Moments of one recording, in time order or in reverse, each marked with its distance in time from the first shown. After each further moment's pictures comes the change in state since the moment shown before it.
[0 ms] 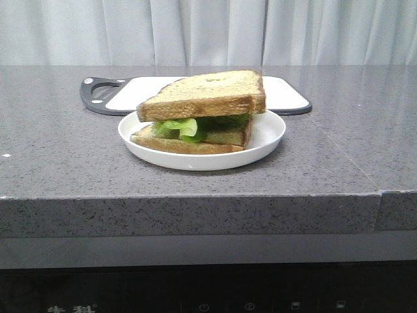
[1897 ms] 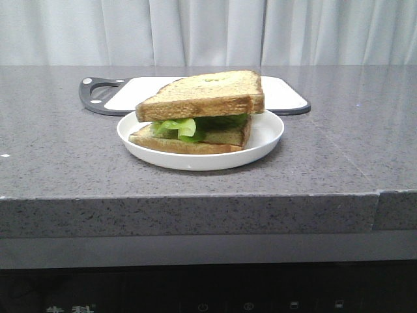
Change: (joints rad) left arm 0.000 0.000 0.000 -0.002 -0.002 0.000; right arm -0.175 -0.257 0.402 -0.348 -0.092 0.484
